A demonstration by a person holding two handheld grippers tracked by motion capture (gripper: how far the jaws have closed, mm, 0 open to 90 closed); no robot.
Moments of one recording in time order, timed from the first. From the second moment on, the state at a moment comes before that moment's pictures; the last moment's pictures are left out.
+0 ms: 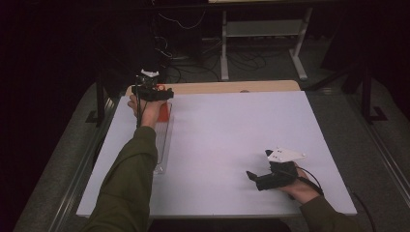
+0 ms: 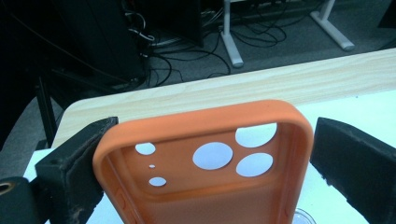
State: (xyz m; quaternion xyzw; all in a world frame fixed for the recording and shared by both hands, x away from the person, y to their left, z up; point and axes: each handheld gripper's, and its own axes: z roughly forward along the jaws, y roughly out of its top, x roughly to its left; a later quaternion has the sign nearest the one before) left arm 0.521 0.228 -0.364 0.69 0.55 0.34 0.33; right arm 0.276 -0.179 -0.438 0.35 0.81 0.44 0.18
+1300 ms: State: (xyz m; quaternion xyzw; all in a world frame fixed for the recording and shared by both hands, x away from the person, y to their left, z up) left arm 0.464 0.252 -0.318 0.76 0.44 0.24 0.42; right arm 0.277 -0.183 -0.427 0.35 0.81 0.44 0.18
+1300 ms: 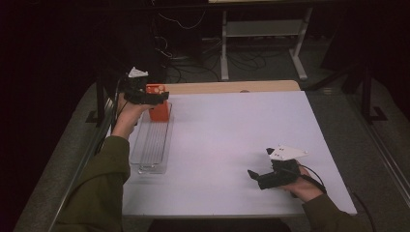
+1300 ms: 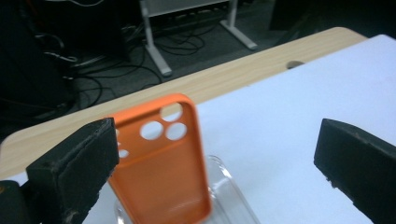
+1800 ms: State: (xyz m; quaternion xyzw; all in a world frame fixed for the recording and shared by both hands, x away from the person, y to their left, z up) left arm 0.414 0.245 -0.318 0.78 0.38 0.20 0.46; right arm 0.276 -0.189 -0.416 0.34 0.81 0.45 0.17
